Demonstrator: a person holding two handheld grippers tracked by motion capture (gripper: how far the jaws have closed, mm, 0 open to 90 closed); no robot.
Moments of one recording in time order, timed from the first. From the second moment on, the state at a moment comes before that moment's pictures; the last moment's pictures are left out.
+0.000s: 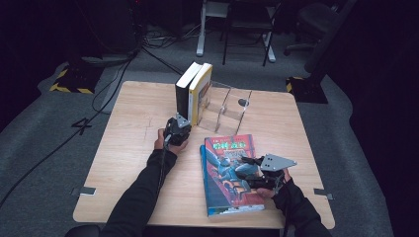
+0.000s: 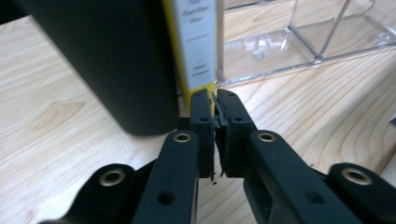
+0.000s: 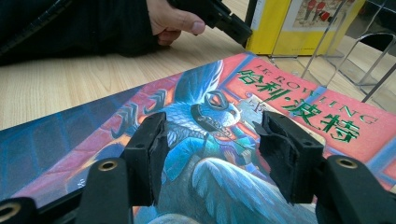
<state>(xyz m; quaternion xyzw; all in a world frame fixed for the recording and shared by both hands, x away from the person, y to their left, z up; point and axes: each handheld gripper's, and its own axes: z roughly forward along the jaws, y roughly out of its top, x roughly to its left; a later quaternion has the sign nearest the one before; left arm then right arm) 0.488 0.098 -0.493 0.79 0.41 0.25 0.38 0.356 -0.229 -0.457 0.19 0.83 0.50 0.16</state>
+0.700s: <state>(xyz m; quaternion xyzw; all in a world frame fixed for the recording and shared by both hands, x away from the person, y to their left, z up) 0.481 0.102 -0.485 0.81 0.38 0.22 0.39 0.356 -0.232 -0.457 0.20 0.83 0.49 0.17</state>
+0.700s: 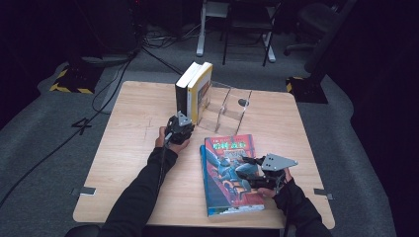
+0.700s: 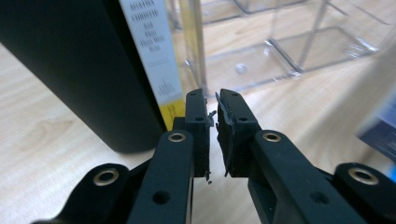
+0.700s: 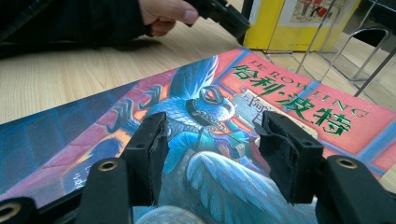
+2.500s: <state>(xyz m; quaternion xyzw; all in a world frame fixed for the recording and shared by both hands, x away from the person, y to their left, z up) 0.342 0.144 -0.505 0.90 0.22 0.08 0.37 0.367 -0.248 -0.448 0.28 0.88 0.37 0.08</state>
